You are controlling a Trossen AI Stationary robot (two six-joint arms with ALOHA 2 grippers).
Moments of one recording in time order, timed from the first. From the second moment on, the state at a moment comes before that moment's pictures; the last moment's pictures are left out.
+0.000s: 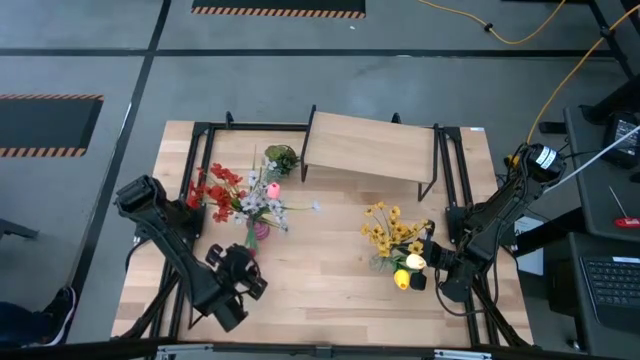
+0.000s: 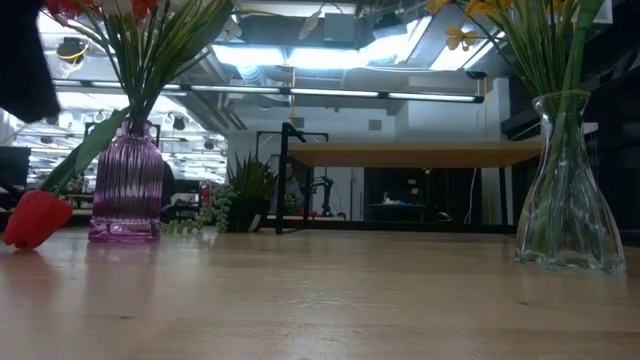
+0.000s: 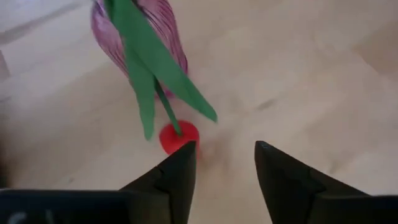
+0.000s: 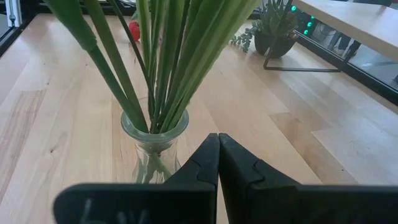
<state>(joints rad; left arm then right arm) -0.86 1.73 1.23 -1.25 -0.61 -1.94 0.97 1.24 0.44 -0.13 1.15 0.80</state>
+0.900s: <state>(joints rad) -0.80 1.73 1.02 -1.16 -0.64 -2.05 0.97 1.24 0.44 -0.12 1.15 0.80</state>
